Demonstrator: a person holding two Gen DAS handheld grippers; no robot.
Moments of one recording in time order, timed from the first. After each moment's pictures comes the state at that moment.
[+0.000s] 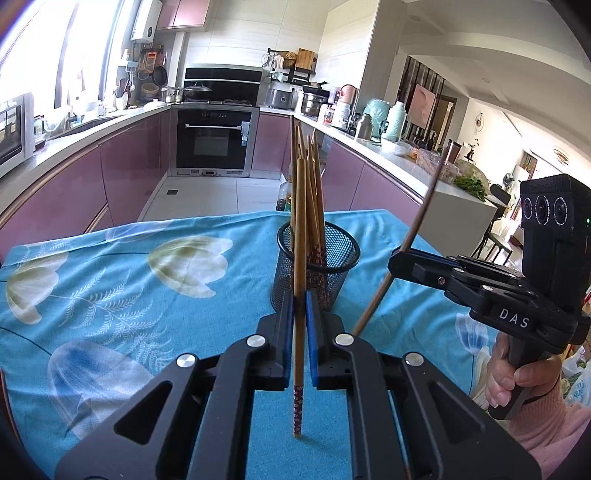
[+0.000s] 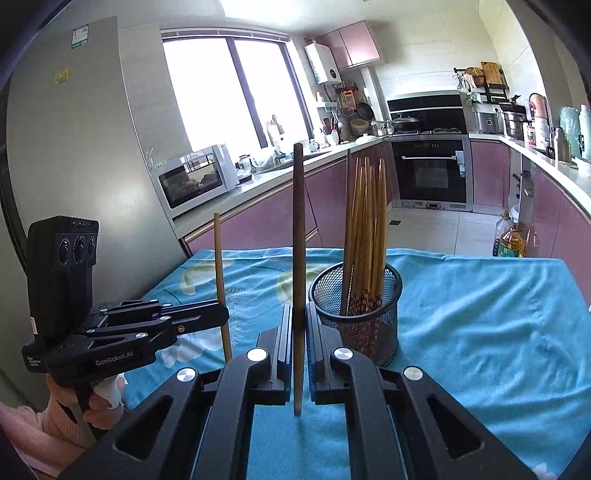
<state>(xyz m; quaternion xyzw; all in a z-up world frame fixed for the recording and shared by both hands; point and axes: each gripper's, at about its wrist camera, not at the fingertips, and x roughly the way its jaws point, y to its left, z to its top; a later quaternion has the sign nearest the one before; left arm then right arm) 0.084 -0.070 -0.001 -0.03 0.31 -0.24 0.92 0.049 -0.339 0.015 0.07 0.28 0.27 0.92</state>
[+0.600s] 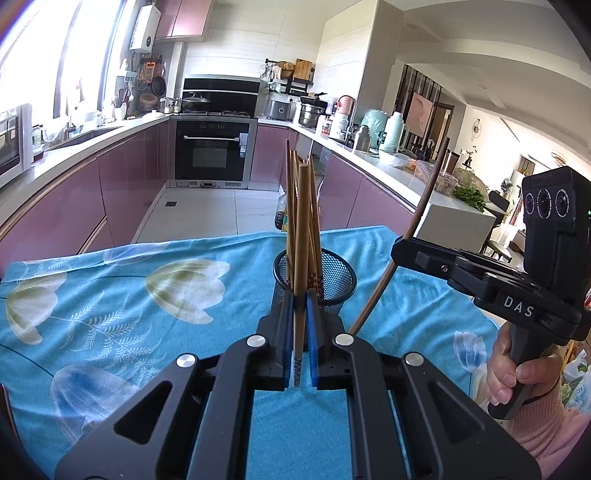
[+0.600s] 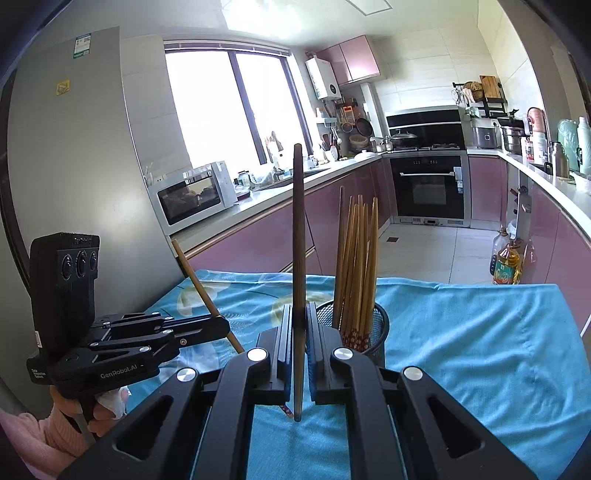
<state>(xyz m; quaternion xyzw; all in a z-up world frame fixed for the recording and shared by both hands) 0.097 -0.076 0.017 -0.03 0.29 -0.25 0.92 0.061 -0.346 0.040 0.07 0.25 0.26 0.93</state>
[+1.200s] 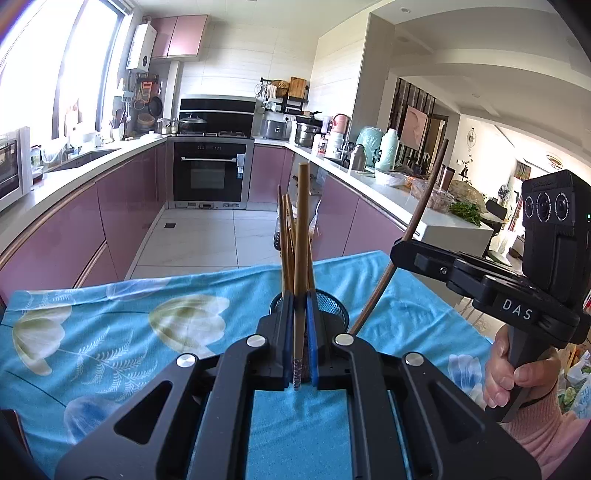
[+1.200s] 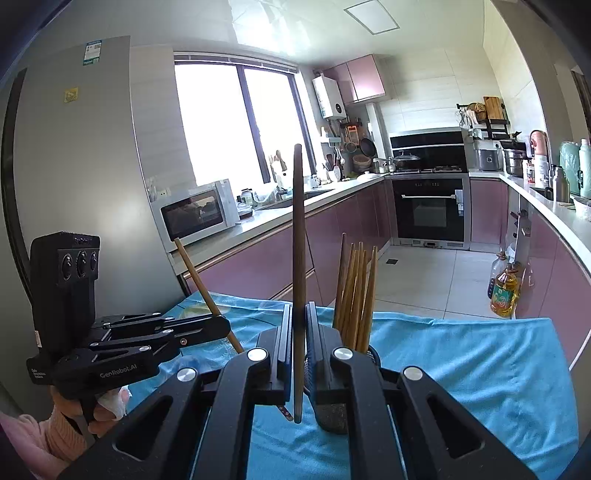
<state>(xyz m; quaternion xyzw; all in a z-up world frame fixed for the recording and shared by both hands) 0.099 -0.080 0.055 -0.03 0.25 -0.25 0.94 0.066 -0.348 0.070 0.06 0.21 0.26 0.94</state>
